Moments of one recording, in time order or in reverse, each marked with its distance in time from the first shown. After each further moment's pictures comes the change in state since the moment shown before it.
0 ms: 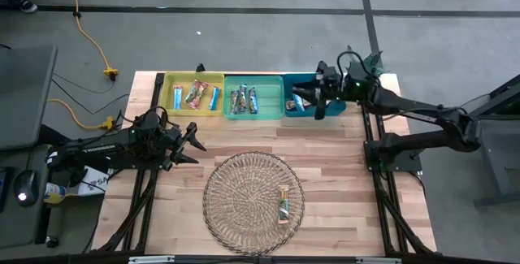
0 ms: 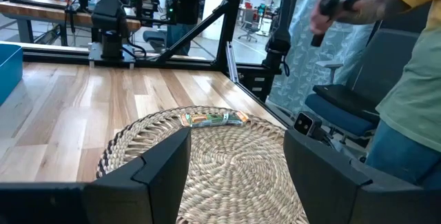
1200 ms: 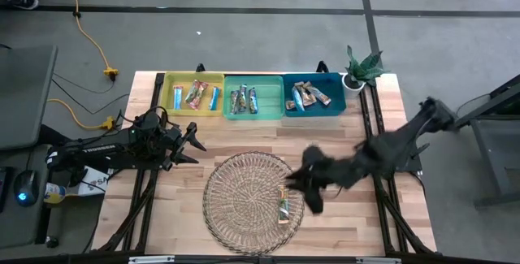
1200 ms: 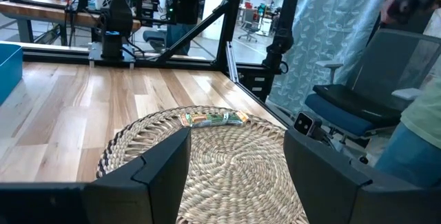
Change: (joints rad) left arm 0.000 0.000 0.000 0.000 0.000 0.000; right arm 0.996 0.351 0.665 -0.786 0.686 0.667
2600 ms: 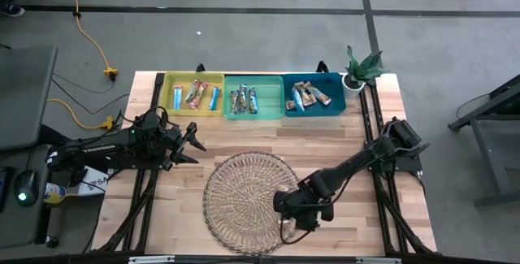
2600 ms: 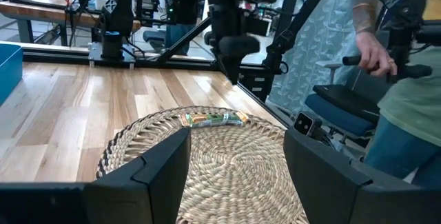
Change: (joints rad) left arm 0.000 0.000 0.000 0.000 0.000 0.000; right arm -0.026 0.443 -0.032 -0.265 -0.551 -1.694
